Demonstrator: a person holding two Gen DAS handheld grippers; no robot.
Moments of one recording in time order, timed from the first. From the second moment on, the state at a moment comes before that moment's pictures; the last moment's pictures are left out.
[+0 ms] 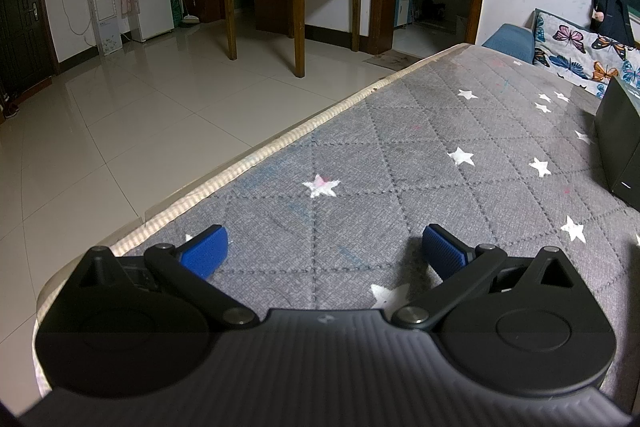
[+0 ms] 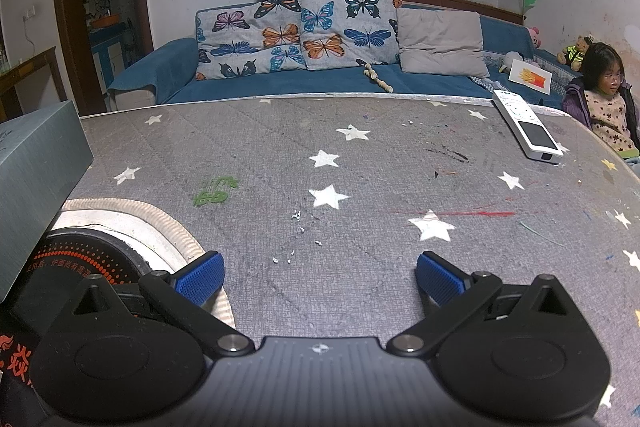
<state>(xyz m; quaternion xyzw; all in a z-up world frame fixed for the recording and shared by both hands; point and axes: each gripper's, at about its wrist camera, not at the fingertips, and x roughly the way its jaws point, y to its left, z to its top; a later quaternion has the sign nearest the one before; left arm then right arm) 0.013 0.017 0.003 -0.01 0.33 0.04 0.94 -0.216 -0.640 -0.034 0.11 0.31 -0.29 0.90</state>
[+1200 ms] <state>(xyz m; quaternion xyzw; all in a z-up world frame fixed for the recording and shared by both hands) 0.014 0.016 0.003 -0.01 0.33 0.04 0.94 -0.232 -0.623 -0.031 0.12 0.31 -0.31 0.89</state>
